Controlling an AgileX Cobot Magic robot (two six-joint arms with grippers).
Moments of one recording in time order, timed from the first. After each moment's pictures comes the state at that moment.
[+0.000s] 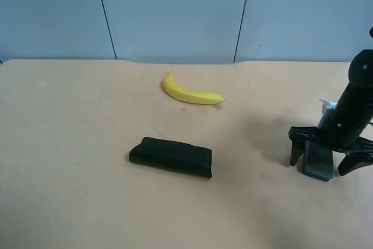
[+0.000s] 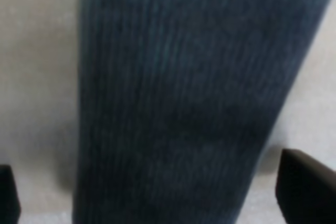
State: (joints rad) left arm 0.03 0.00 -0.51 -0.01 1.06 0.00; right arm -0.04 1.84 -0.81 0.09 0.70 0.11
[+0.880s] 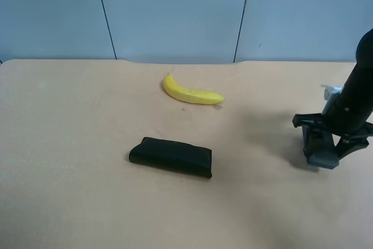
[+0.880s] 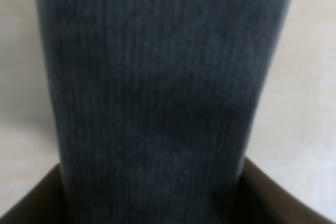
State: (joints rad) left arm 0.03 0.00 -0.51 -0.01 1.06 0.00; right arm -0.04 1.77 -0.89 0.09 0.84 0.04
